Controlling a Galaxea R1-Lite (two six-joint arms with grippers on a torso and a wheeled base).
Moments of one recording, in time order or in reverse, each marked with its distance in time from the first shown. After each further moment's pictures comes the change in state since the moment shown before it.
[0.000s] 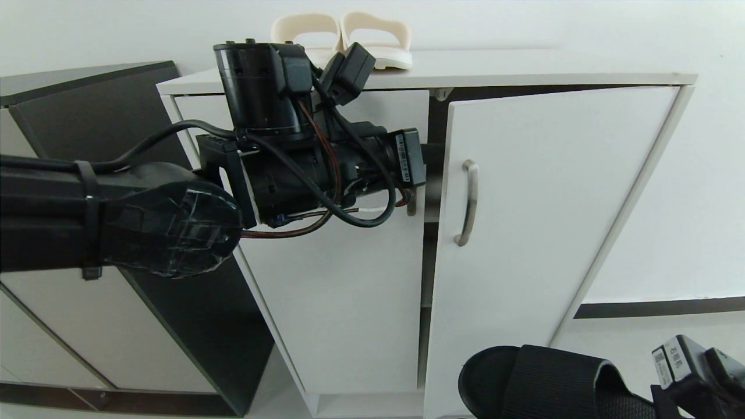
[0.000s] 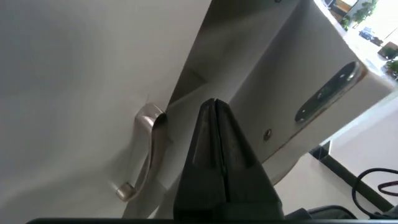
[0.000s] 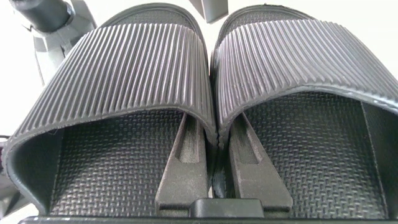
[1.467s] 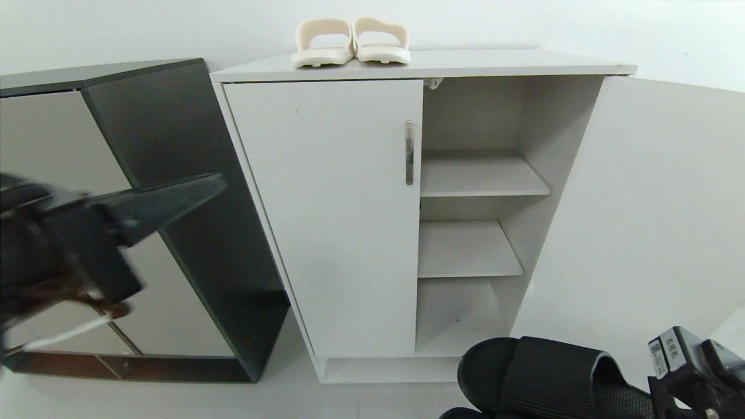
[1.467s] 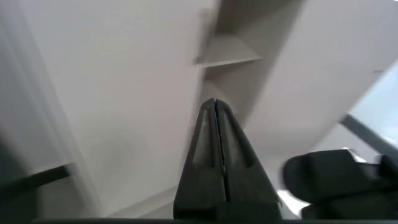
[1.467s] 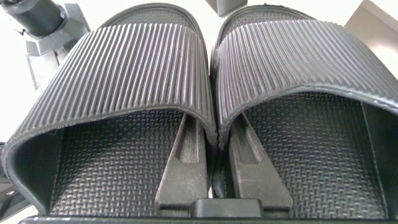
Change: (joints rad) left arm -0.002 -0.761 0.581 0.163 0.460 0.178; right arm -0.015 0.010 -0.015 -0.008 -0.006 -0.011
